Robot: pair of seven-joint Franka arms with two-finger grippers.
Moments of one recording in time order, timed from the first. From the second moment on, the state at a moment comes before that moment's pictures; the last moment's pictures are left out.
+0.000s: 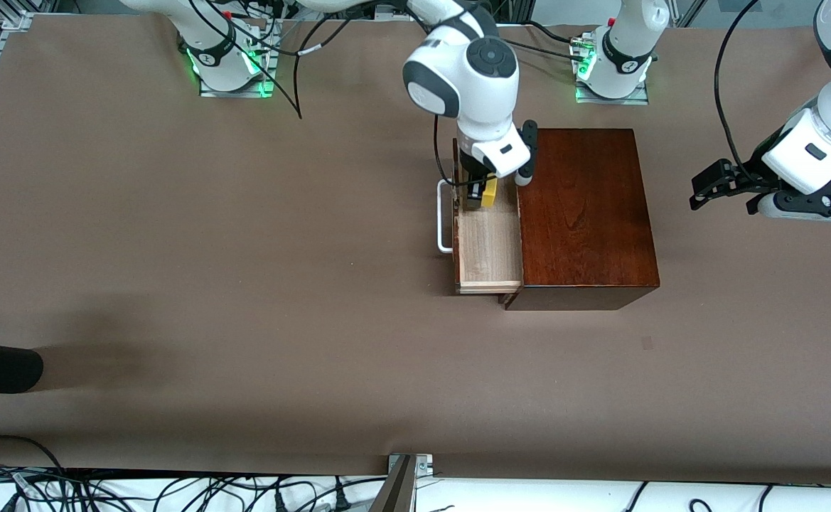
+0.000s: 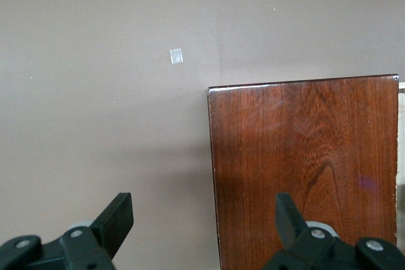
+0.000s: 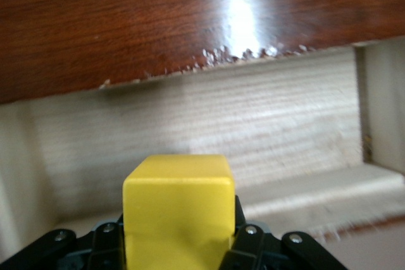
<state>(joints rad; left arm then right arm) -0.07 0.00 0.02 -1.73 -0.01 1.72 -0.01 1.01 0.80 -0.06 -1.01 -0.03 1.90 -0.42</state>
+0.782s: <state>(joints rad) -0.09 0.04 0.00 -1.72 -0.10 1.62 0.40 0.54 0.51 -0.09 -0.99 -0.01 1.68 -0.43</state>
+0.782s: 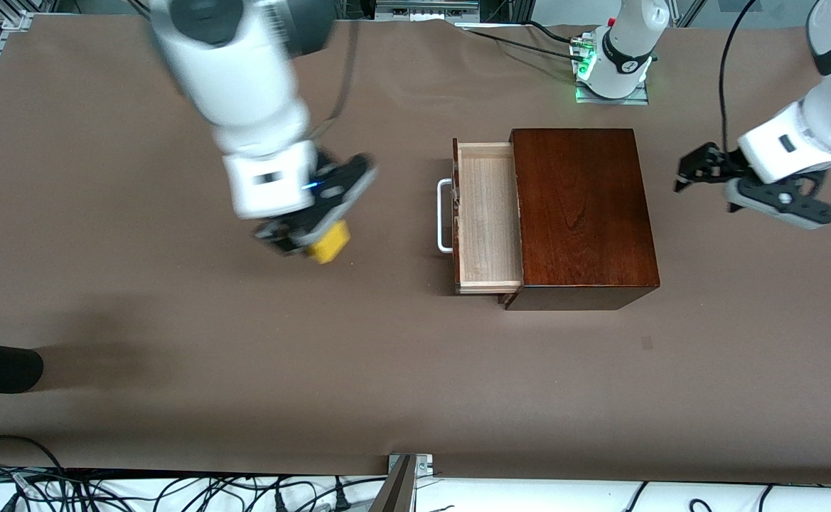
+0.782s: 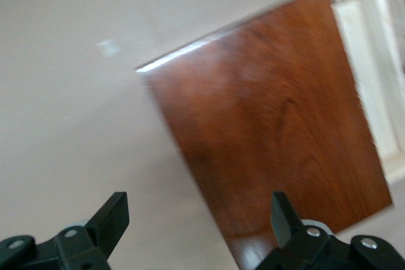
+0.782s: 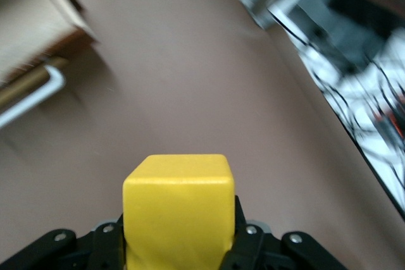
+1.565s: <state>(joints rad) -0.43 0.52 -0.28 -1.37 -0.23 1.65 0.68 0.22 0.38 -0.10 -1.57 0.02 1.89 -0.37</state>
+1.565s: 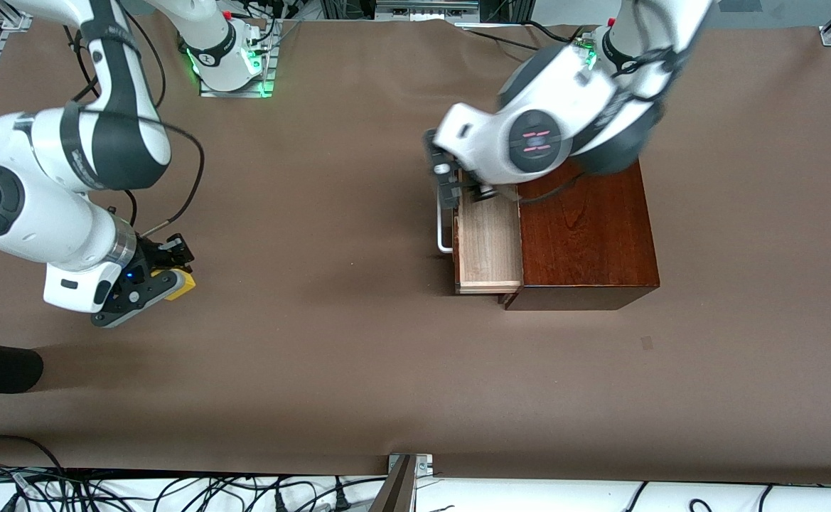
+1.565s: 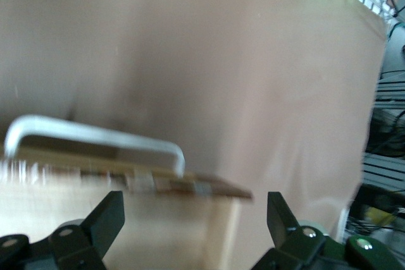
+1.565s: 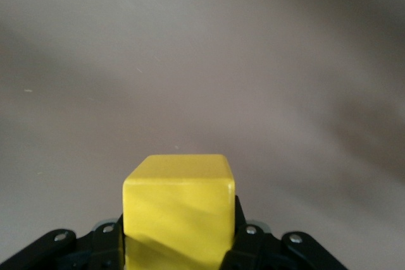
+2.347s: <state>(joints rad) -0.60 0.76 -0.25 -1.35 0.04 1.81 0.83 0.20 0.31 -0.09 -2.22 0.02 2.53 -0.09</state>
